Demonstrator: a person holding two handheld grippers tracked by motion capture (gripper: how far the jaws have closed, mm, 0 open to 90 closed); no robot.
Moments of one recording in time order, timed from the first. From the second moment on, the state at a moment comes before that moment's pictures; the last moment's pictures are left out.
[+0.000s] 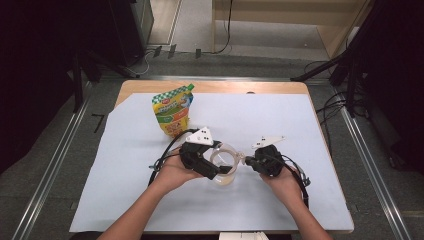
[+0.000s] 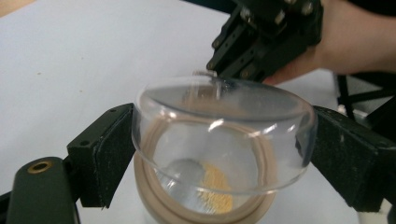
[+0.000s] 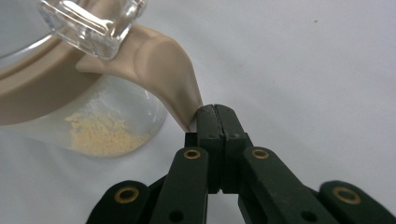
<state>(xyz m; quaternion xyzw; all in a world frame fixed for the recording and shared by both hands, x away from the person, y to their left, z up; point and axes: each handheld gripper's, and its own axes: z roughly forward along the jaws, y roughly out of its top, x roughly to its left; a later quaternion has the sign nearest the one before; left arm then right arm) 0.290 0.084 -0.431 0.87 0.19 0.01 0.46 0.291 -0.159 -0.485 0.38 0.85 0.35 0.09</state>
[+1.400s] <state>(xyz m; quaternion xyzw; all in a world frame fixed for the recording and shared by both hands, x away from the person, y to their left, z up) 0.316 0.035 -0.403 0.87 0.18 -0.02 0.45 0.285 -0.182 -0.483 0.43 0.81 0.40 0.08</state>
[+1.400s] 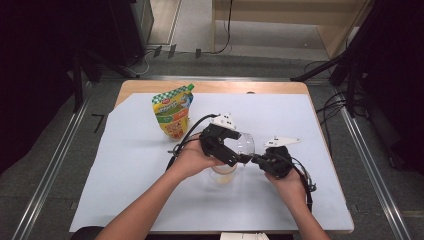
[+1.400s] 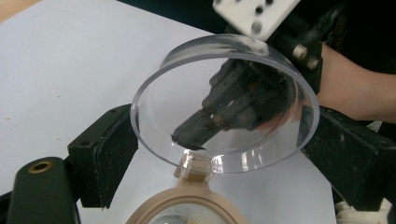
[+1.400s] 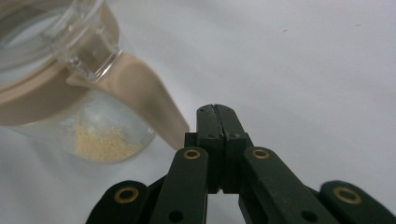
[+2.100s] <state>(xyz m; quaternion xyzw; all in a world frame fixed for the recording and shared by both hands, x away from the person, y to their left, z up) 0.318 0.026 -0.401 0.88 0.17 -0.05 0.44 0.274 -0.196 -0.468 0.42 0.81 0.40 0.09</state>
